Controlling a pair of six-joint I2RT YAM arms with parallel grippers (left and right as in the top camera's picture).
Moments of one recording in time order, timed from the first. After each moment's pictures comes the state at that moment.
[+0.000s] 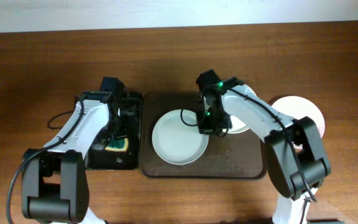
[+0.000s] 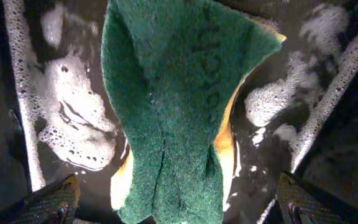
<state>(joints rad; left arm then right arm) -0.13 1.79 1.18 -0.96 -0.09 -0.30 0.43 1.98 1.42 -1.02 -0.18 0.33</state>
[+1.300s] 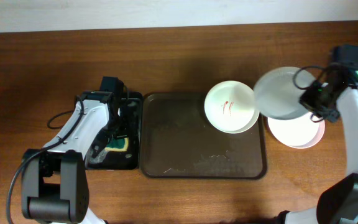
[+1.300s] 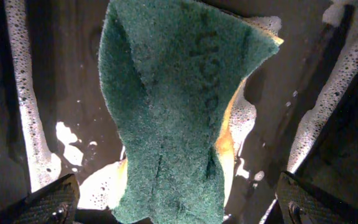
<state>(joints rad) -0.13 1.78 1.18 -0.95 -0.09 -0.30 -0.29 1.63 1.46 -1.15 0.07 0.50</state>
